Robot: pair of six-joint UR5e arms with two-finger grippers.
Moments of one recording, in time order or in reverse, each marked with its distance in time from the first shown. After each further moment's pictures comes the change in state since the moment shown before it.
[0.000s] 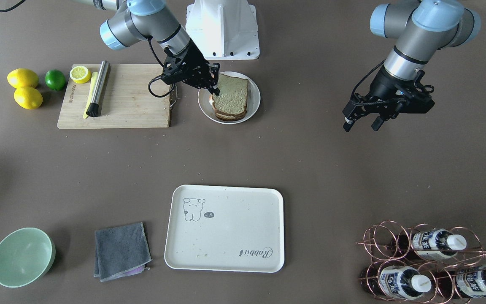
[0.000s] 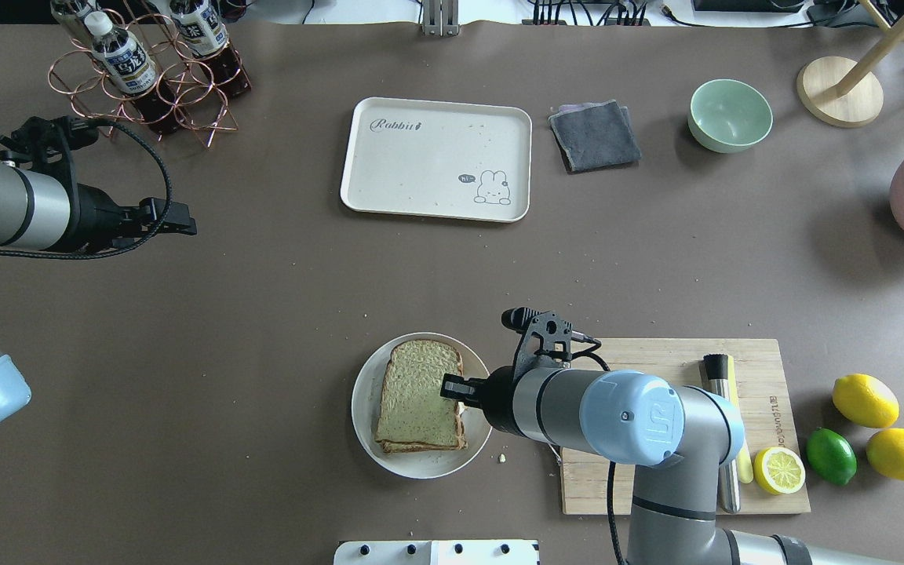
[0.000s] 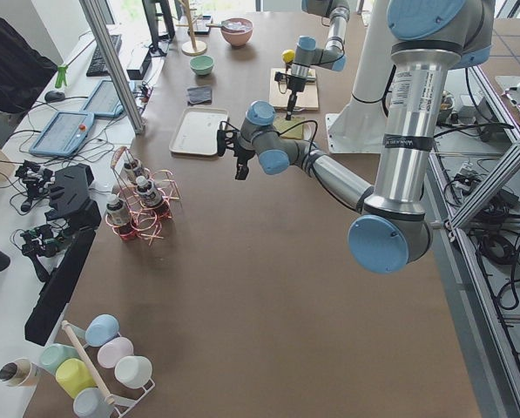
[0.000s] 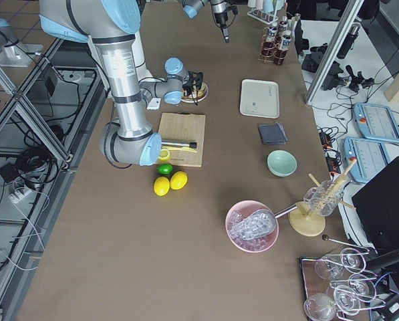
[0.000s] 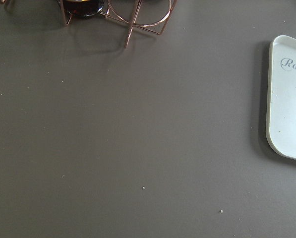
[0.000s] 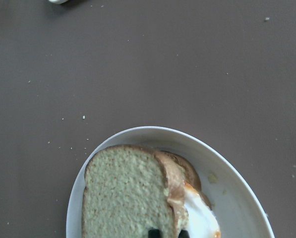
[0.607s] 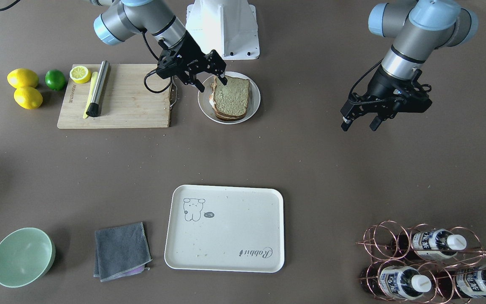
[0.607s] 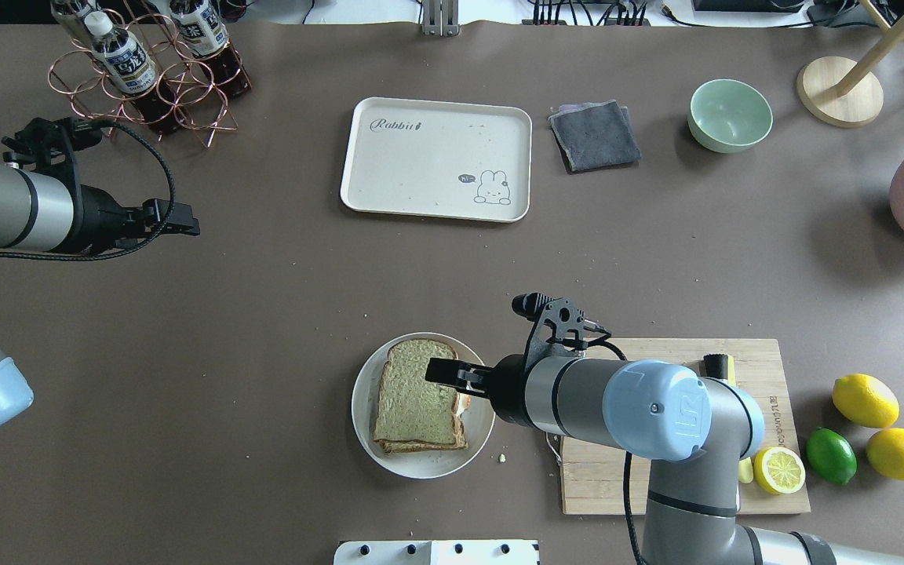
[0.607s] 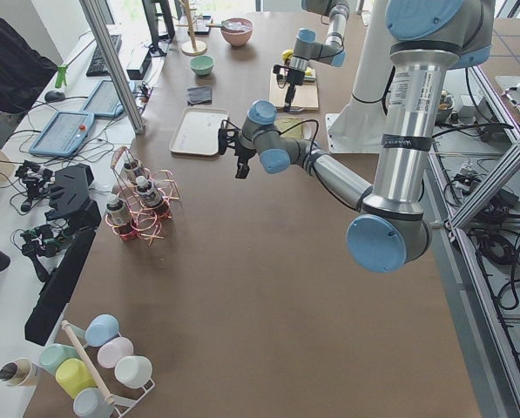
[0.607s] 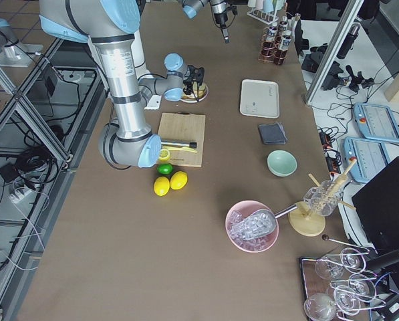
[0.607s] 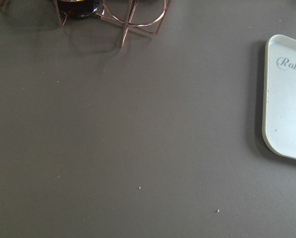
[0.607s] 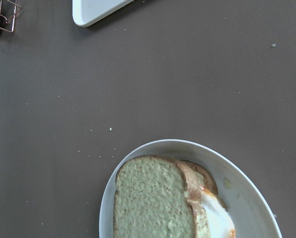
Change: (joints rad) left arm 0.009 -0.003 -0.006 -0.002 0.006 -0.009; right arm 0.035 -0.039 0.093 -0.004 0.025 0.011
